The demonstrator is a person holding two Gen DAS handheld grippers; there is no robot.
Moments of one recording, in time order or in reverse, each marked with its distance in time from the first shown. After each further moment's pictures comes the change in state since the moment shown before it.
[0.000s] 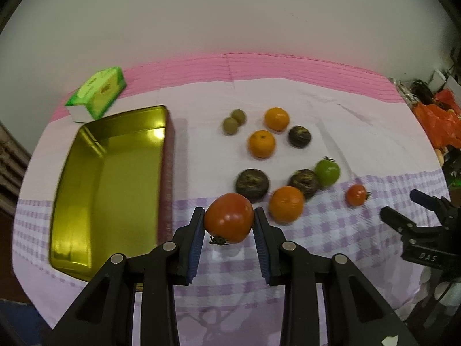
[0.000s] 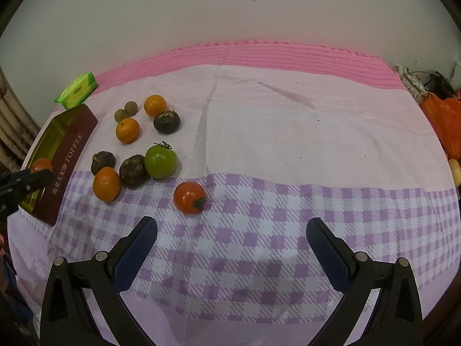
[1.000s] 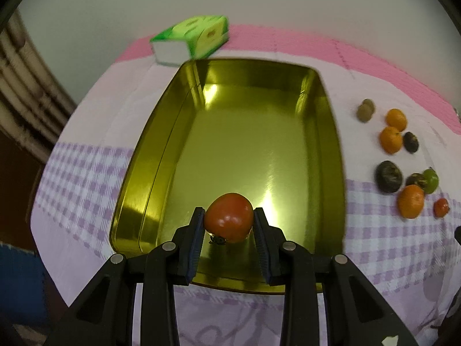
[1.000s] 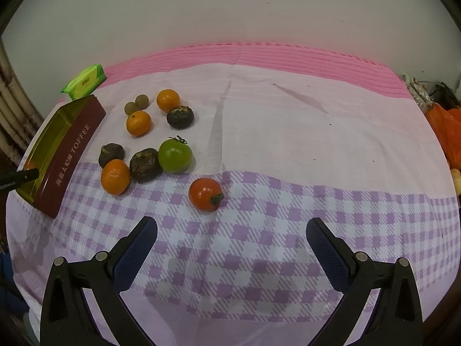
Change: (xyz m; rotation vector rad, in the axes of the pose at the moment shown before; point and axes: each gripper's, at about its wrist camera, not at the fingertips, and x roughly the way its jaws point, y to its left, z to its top) left arm 0.034 0.135 -0.035 -0.230 0.108 0.192; right arm 0.002 0.017 -0.004 -0.046 -0.006 0.008
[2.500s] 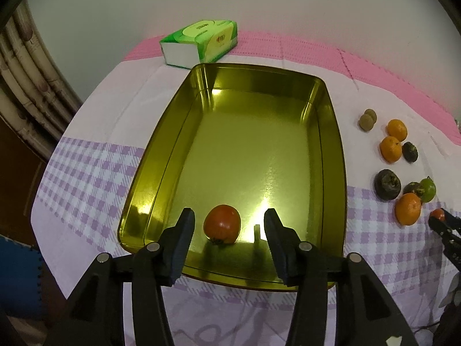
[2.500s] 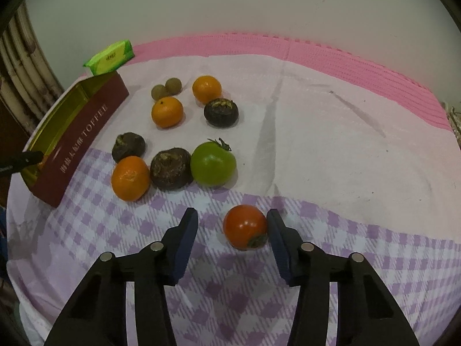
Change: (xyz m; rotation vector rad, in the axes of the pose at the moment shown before) left arm -0.012 0.006 0.002 -0.027 -0.037 -0.009; right arm 0.046 0.034 0.015 -0.150 0.034 0.090
